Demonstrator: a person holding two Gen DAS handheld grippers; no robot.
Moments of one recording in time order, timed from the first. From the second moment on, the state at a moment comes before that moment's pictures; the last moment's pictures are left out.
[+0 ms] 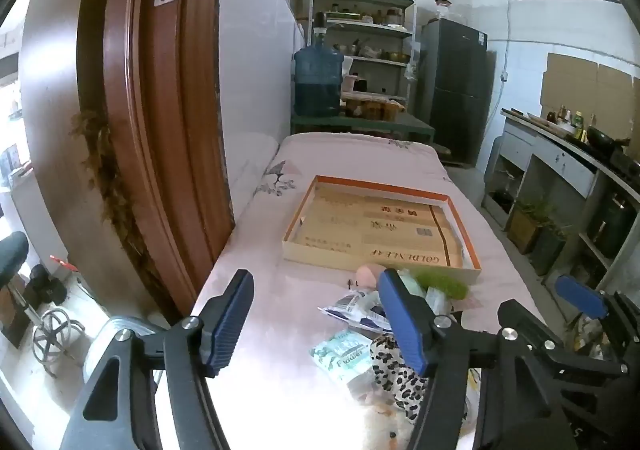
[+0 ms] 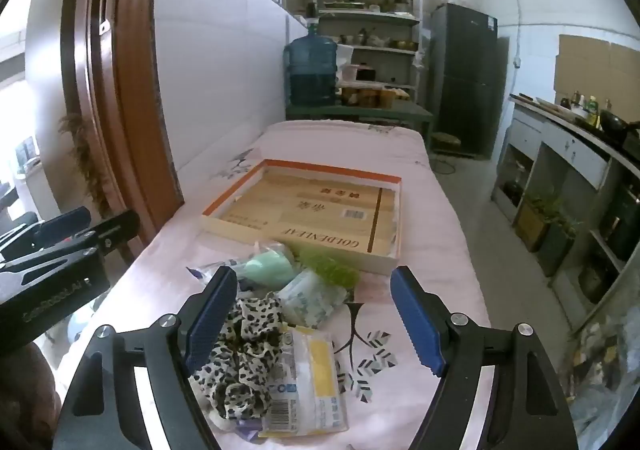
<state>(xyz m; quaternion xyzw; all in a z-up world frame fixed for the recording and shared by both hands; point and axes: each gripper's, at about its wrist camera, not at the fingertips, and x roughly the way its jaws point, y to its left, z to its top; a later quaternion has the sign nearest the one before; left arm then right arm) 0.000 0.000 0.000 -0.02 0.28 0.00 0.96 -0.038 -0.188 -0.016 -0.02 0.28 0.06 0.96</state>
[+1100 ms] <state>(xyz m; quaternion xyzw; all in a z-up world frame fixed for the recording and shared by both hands) 0.002 0.001 -0.010 -0.02 0.30 0.00 0.96 -0.038 -0.183 -0.022 -0.02 0.30 0.07 0.95</state>
